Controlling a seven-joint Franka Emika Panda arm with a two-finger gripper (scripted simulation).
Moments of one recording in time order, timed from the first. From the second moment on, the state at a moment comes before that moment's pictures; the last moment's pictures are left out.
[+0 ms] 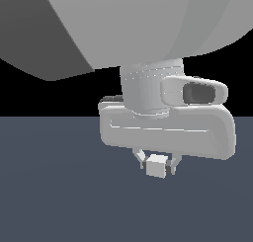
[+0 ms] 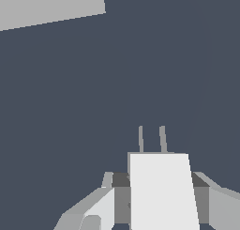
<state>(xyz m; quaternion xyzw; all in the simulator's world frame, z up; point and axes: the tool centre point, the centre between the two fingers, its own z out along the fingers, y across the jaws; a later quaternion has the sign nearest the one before) -0.075 -0.055 0.012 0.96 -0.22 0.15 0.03</state>
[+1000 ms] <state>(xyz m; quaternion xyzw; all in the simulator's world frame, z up) -0.049 -0.014 0.086 0.98 -0.13 0.15 0.02</state>
